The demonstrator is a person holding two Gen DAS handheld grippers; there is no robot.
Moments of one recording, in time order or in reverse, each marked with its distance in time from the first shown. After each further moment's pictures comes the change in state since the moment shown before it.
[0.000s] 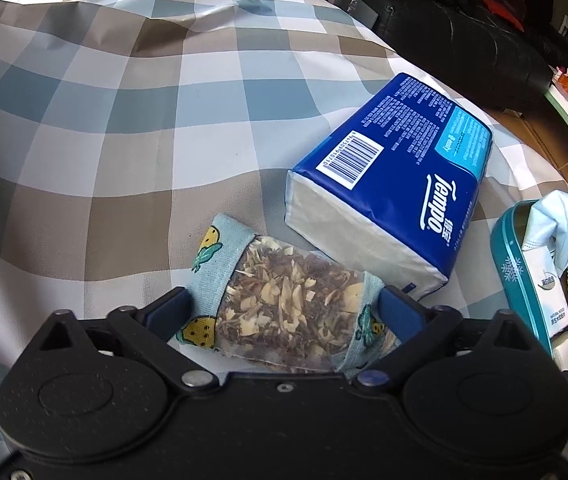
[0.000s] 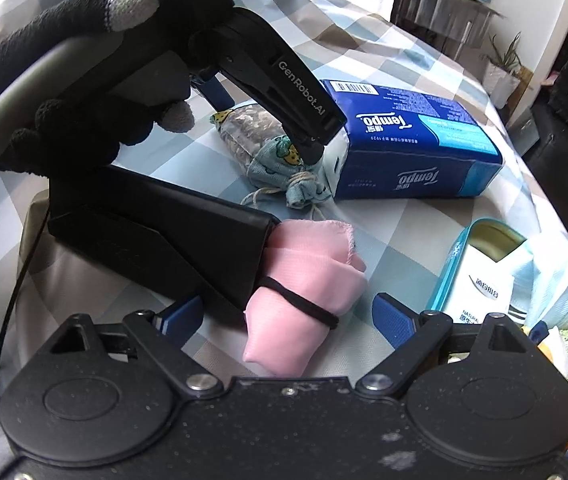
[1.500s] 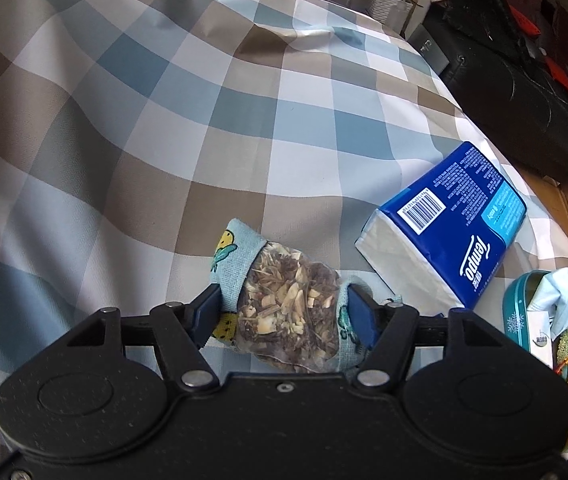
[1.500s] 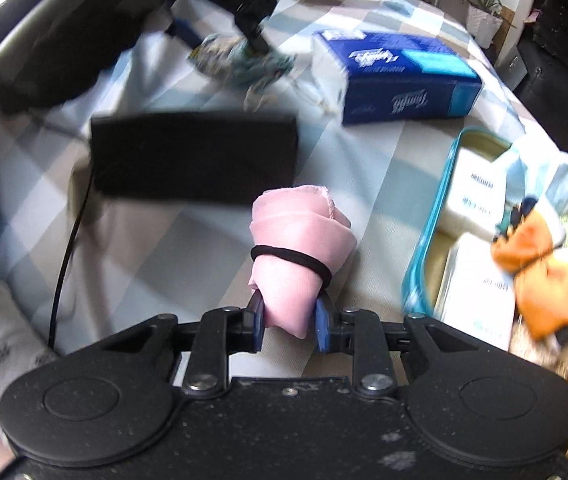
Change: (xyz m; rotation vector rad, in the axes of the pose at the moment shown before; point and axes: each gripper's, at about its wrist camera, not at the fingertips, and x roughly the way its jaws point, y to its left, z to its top) left arm -0.043 0.035 0.001 -0.242 -0.028 0.079; right arm -0.032 0.019 -0.042 0.129 0.114 0.021
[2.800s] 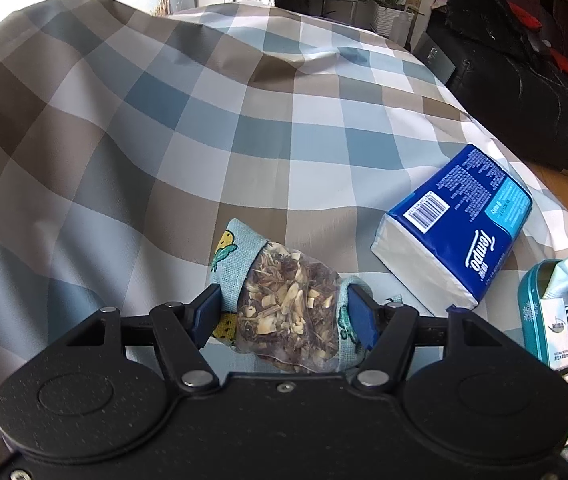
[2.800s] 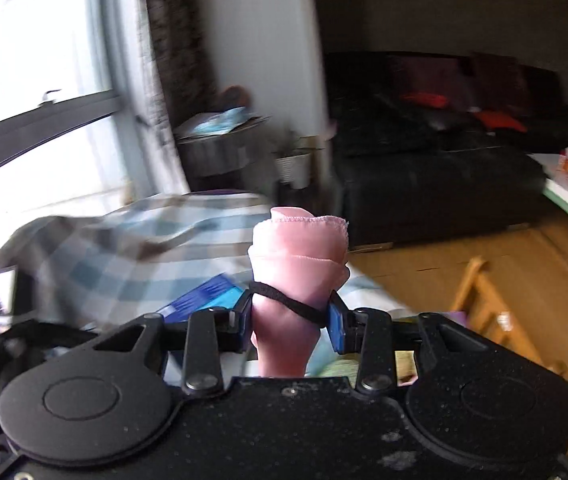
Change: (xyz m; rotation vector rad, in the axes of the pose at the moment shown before) left arm -0.026 -0.009 -0.007 0.079 -0.070 0.092; right arm -0.200 -0.135 0.017 0.503 -0.540 -0.287
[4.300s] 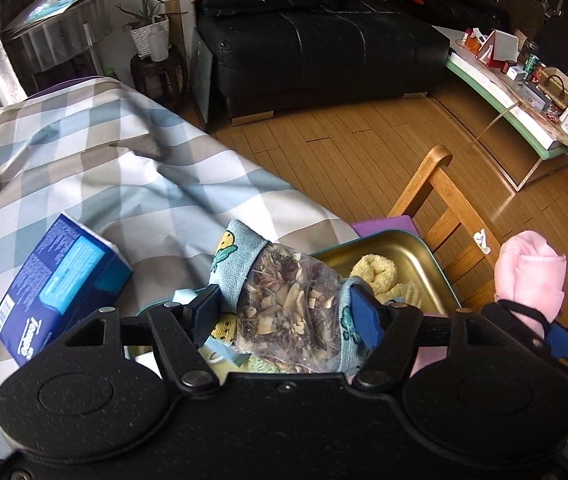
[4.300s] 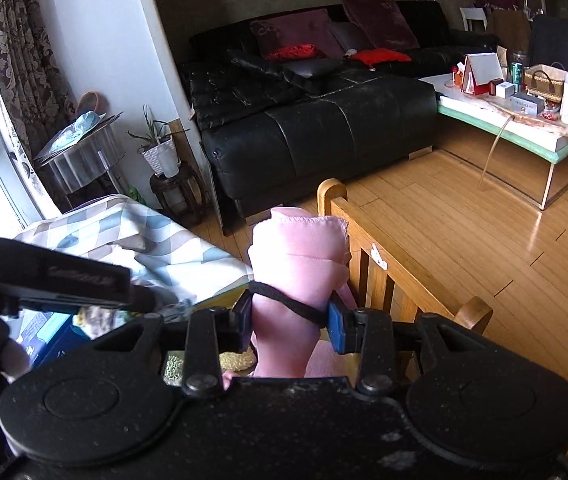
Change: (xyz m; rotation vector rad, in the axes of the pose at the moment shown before) left arm -0.036 -0.330 0.003 0.384 0.025 -0.254; right arm 0.097 -0.143 -0.060 0.271 0.057 -0.235
